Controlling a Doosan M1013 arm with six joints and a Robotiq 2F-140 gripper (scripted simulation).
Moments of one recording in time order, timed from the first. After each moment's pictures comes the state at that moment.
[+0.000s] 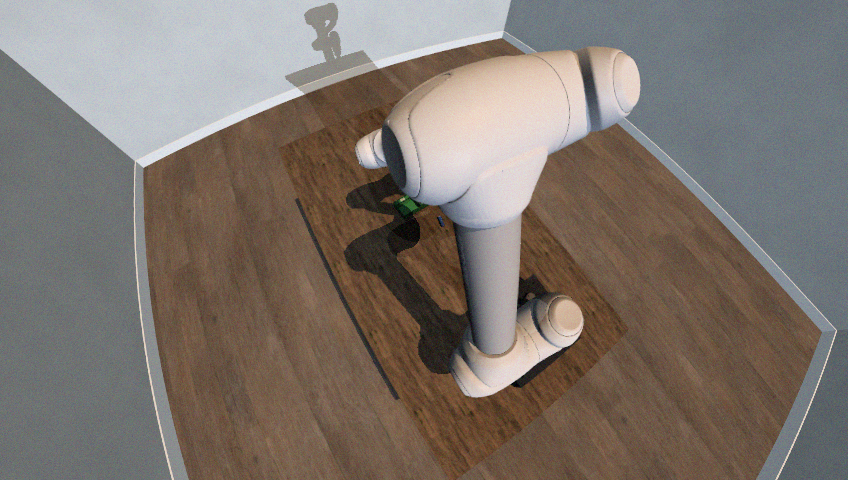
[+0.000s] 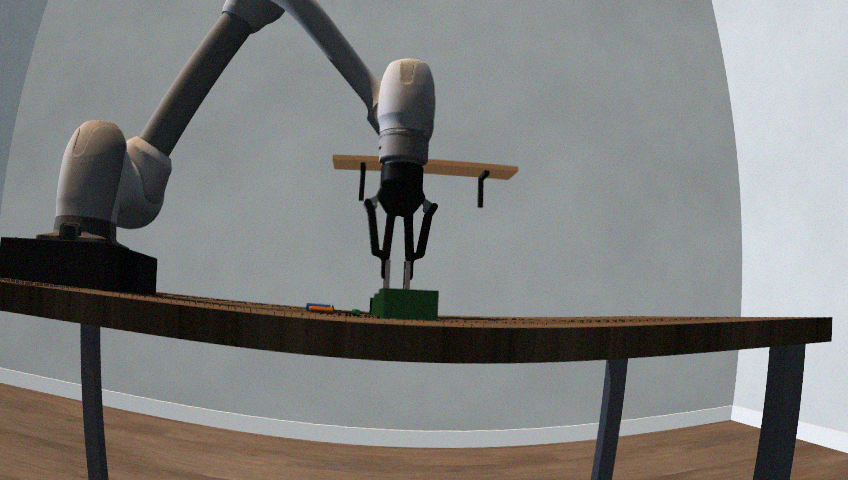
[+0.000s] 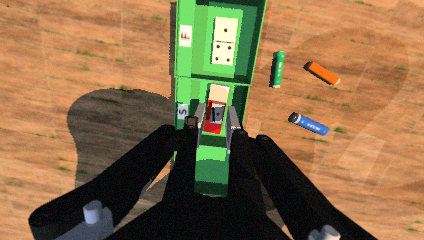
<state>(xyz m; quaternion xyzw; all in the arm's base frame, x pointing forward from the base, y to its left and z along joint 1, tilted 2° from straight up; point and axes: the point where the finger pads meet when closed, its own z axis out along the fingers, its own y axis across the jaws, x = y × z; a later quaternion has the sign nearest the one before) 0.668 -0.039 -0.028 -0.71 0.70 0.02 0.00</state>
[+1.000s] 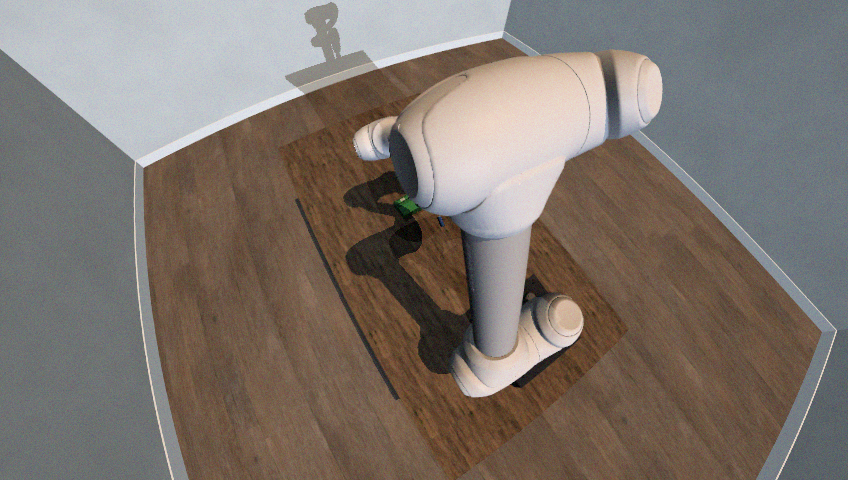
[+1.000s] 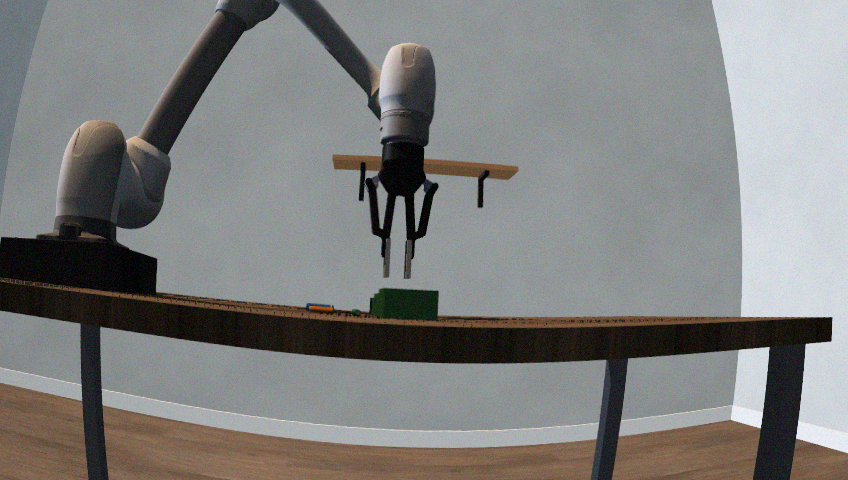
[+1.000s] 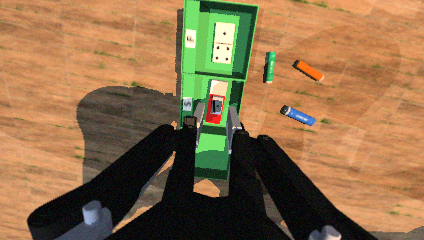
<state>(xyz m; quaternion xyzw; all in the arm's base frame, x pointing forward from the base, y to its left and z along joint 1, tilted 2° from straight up) 0.668 -0.040 0.008 -0.71 0.70 0.02 0.00</state>
